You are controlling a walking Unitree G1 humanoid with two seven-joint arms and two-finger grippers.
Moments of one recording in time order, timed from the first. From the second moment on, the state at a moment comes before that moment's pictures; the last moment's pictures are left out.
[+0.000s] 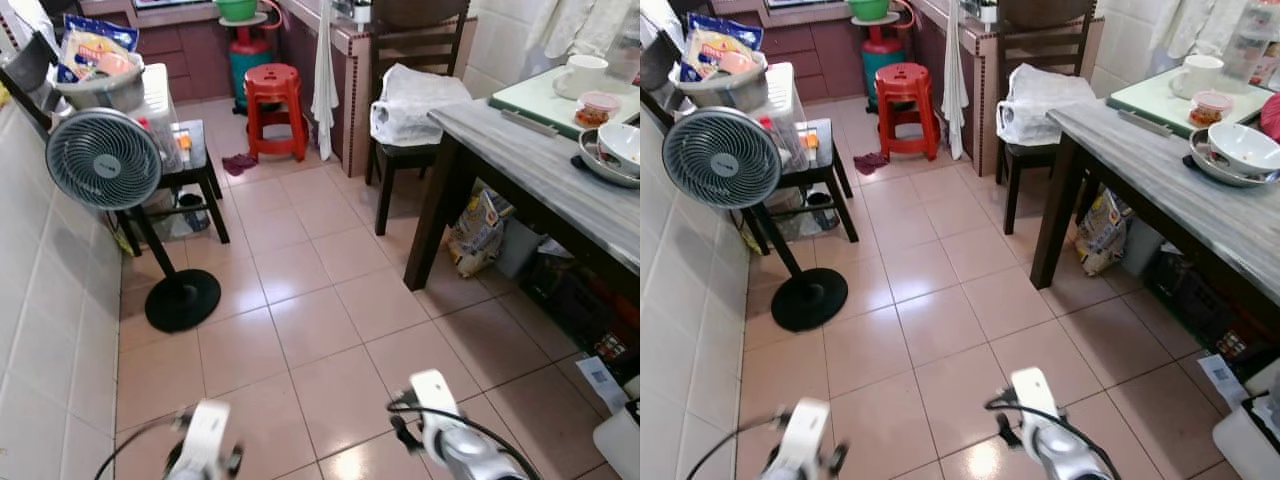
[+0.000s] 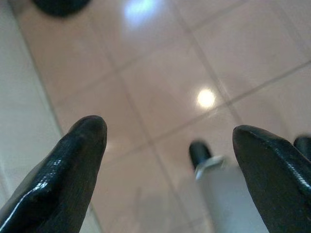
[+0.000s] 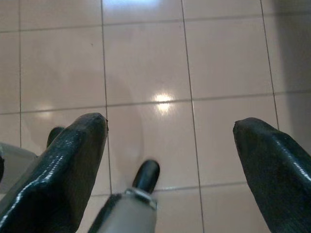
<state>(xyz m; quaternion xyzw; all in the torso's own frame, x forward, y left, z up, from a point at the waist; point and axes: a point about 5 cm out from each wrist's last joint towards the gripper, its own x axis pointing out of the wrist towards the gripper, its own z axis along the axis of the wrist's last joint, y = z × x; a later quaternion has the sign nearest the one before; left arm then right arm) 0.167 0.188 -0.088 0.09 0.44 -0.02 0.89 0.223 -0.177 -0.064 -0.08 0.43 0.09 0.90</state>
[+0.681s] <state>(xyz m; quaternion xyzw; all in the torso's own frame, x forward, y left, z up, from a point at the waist) 0.150 0.194 -0.096 0.09 0.48 -0.03 0.87 0.210 -0.169 -0.072 -0.14 0.43 0.12 0.88</state>
